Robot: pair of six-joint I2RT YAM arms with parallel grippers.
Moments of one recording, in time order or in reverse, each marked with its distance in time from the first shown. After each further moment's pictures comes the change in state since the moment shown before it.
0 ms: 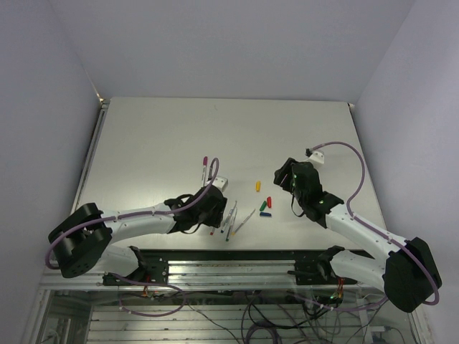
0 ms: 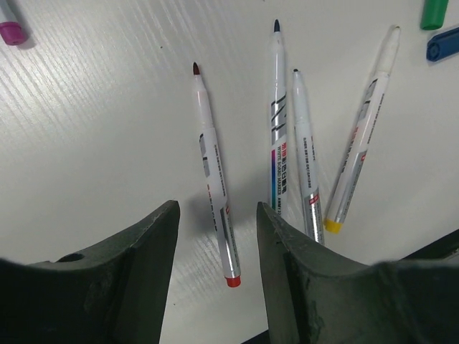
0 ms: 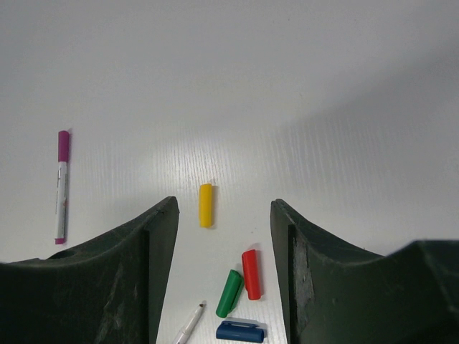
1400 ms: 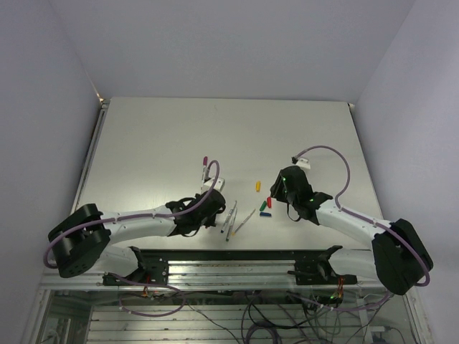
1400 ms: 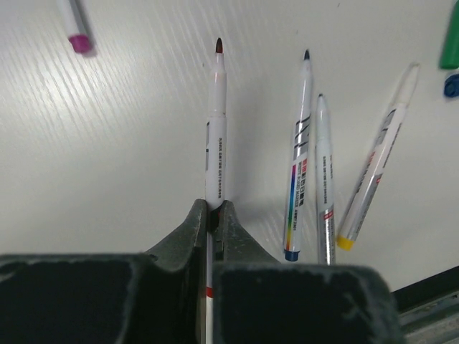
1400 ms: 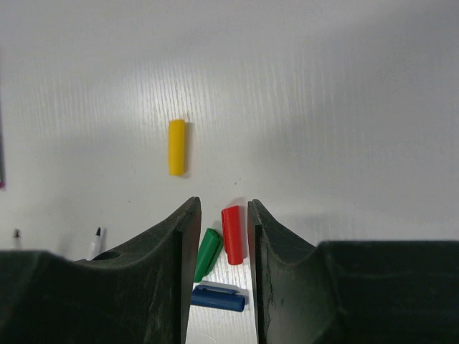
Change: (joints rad) left arm -0.042 -0.020 0.002 -0.033 -0.157 -0.063; right arm 0.035 0.148 -0.013 -0.052 -0.107 0.003
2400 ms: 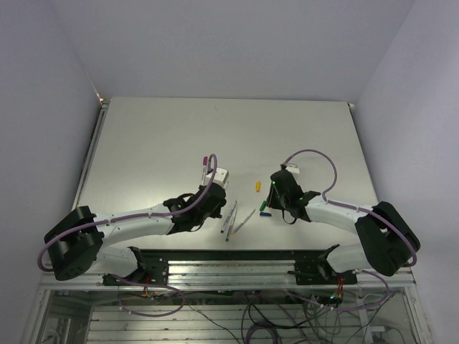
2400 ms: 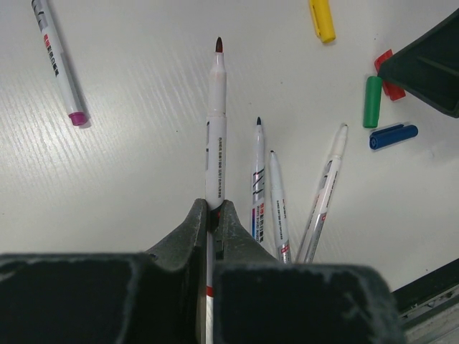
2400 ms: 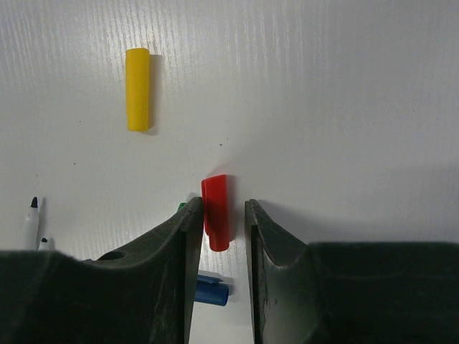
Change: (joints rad) left arm 0.000 -0.031 0.047 0.097 -0.024 0.054; right arm 0.048 0.158 0.012 -0.022 -0.031 -0.013
